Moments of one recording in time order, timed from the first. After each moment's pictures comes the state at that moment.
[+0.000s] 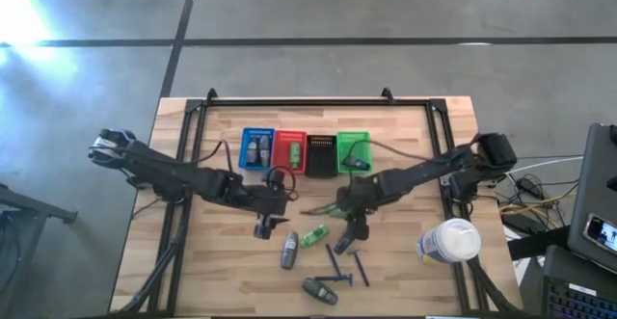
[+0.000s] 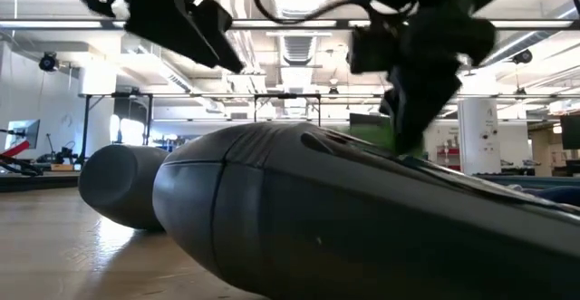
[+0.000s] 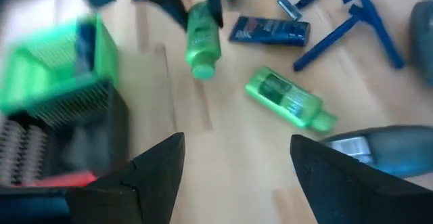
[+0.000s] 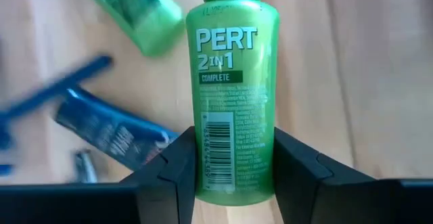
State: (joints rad) left arm -0.28 1.35 0.90 -0.25 -0.20 0.12; right arm 0.17 1.68 1.02 -0.51 -0.05 0.39
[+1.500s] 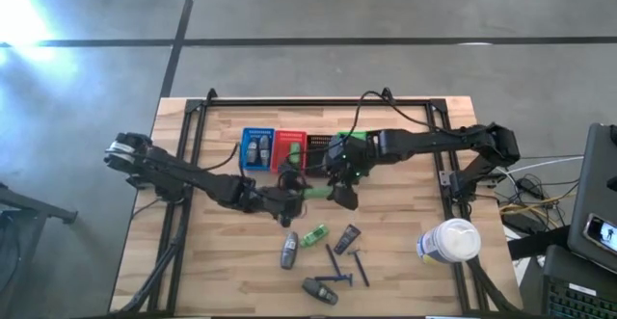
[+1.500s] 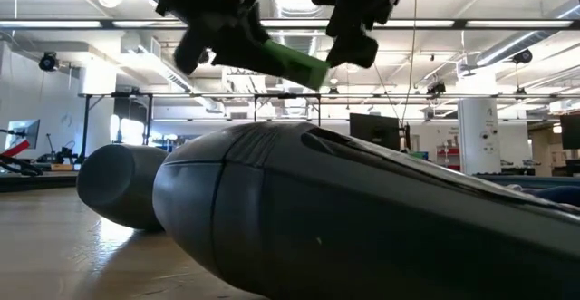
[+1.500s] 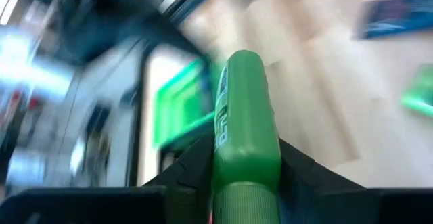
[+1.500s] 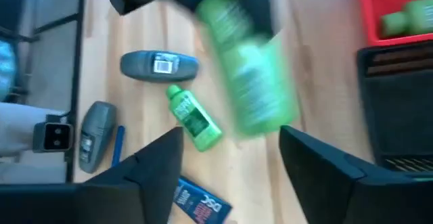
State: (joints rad) left arm -0.26 1.49 0.94 0.00 -0.60 0.49; right arm -0.03 1.63 1.35 -0.67 -0.31 0.26
